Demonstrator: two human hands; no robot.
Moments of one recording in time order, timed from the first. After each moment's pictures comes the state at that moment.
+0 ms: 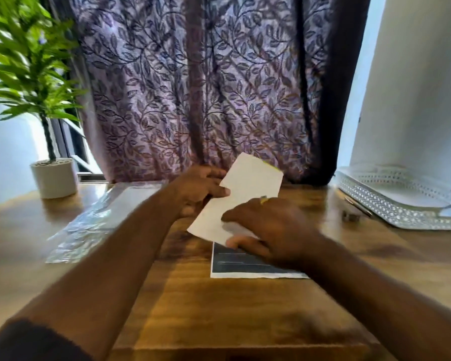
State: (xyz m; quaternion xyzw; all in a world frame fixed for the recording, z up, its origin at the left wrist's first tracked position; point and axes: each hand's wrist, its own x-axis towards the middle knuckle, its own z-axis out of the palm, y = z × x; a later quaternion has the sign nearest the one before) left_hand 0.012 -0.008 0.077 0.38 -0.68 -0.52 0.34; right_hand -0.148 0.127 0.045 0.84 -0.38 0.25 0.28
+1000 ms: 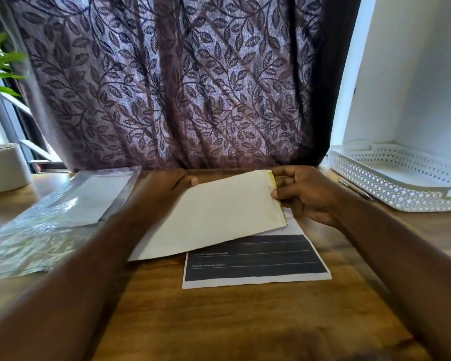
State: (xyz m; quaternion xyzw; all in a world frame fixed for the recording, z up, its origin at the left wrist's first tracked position) left_hand 0.019 -0.072 0.006 0.37 -0.86 -0.03 0.36; right_hand -0.273 0.035 0.015 0.51 -0.54 0.53 -0.41
